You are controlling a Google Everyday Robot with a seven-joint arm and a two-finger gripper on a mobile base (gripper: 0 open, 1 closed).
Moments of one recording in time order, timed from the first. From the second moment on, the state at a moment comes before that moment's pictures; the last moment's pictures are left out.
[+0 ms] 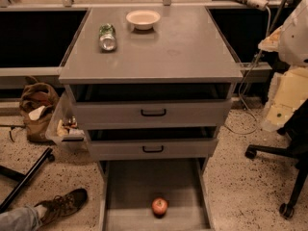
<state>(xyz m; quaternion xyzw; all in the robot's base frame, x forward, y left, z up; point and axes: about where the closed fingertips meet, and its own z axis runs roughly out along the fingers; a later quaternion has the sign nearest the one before) 0.438 -0.216 0.977 -0.60 0.78 -0.04 0.16</state>
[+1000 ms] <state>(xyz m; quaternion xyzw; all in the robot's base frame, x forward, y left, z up) 0.439 -0.180 0.901 -0.57 0.81 -0.02 0.16</state>
